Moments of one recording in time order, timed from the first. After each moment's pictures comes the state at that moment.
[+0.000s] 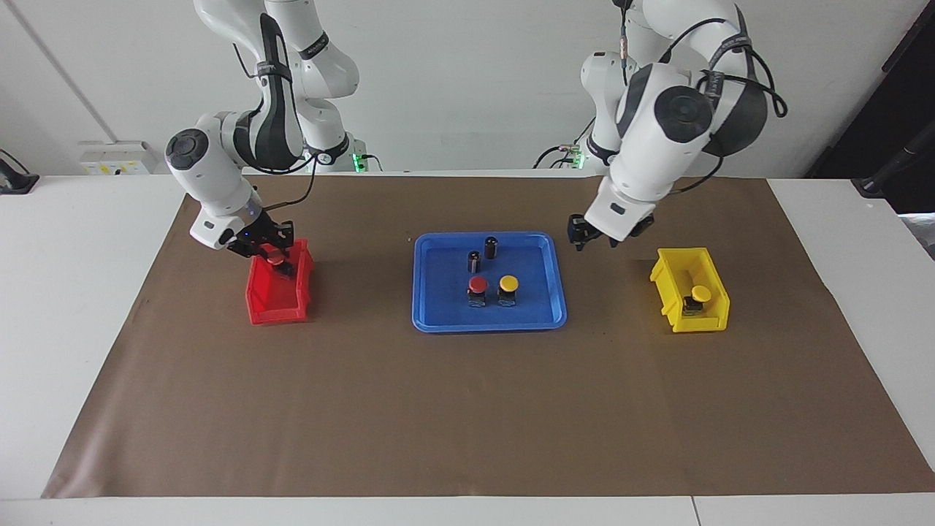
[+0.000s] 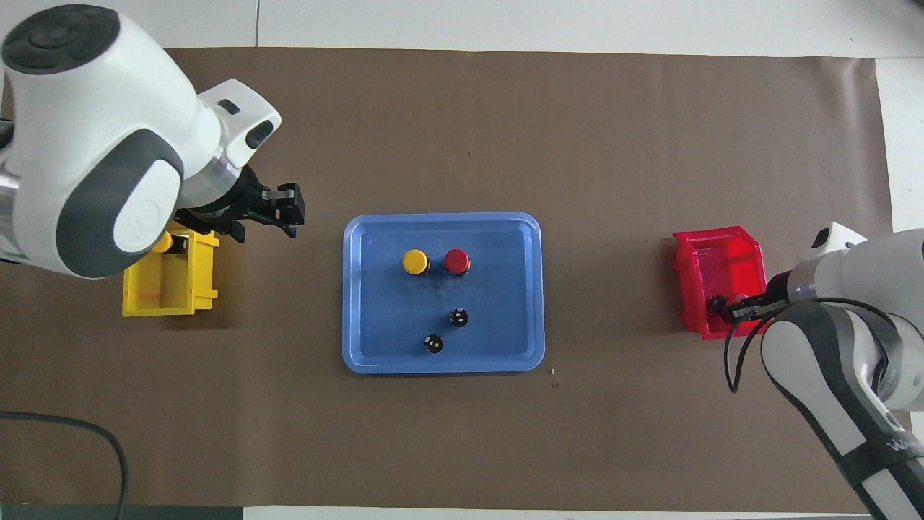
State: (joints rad) left arm -0.35 0.19 0.08 -1.59 -0.07 1.60 -0.26; right arm 0.00 -0.09 -0.09 -2.34 0.05 2.13 -0.36
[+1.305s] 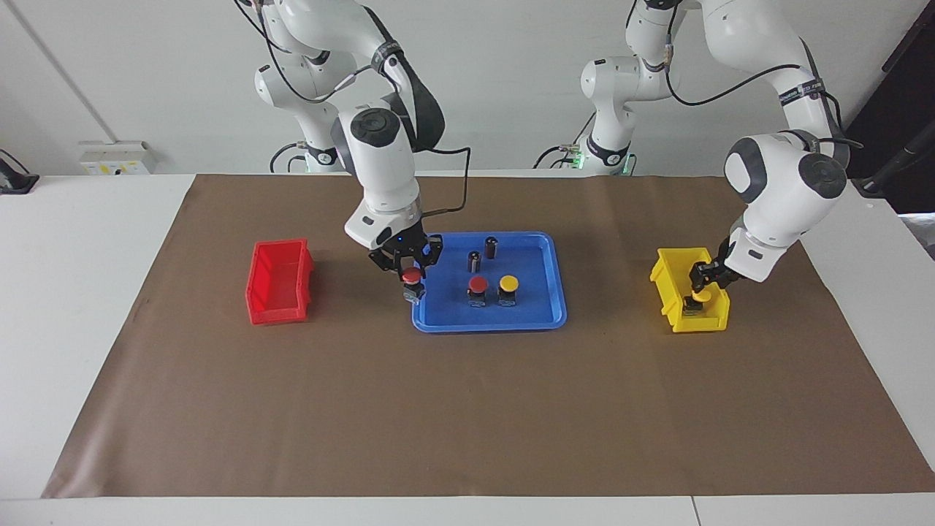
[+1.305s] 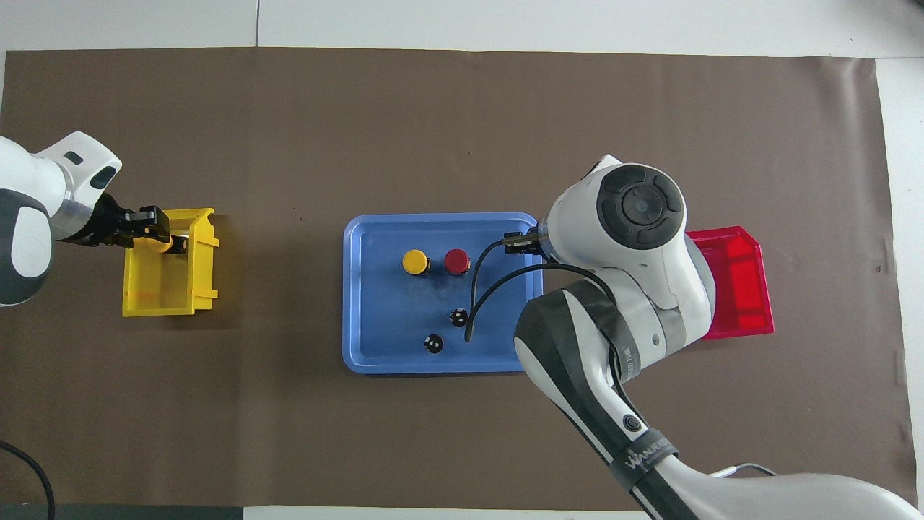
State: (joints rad) left arm -0.07 0.14 0.08 -1.98 -0.01 2.07 -0.05; right arm 0.53 0.19 -0.06 -1.92 0.05 2.21 0.38
